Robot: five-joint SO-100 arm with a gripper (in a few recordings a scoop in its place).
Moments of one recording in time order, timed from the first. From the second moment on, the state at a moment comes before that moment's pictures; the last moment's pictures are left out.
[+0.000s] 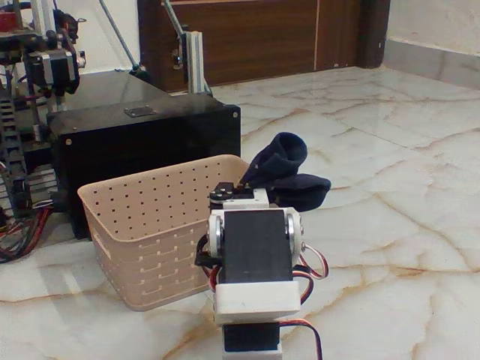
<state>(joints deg) -3.3 137.4 176.7 -36.9 -89.1</state>
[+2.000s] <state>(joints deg) -17.4 72.0 68.5 32.8 -17.1</state>
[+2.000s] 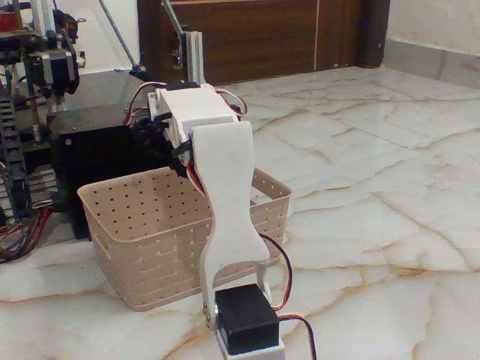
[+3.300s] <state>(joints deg) -10.8 75.9 72.5 44.0 -30.1</state>
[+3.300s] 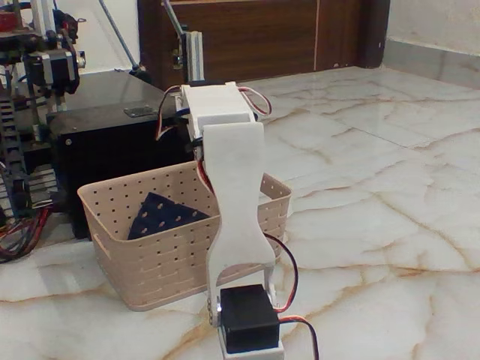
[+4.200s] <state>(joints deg) -4.8 134.6 164.7 -19.2 -64.2</state>
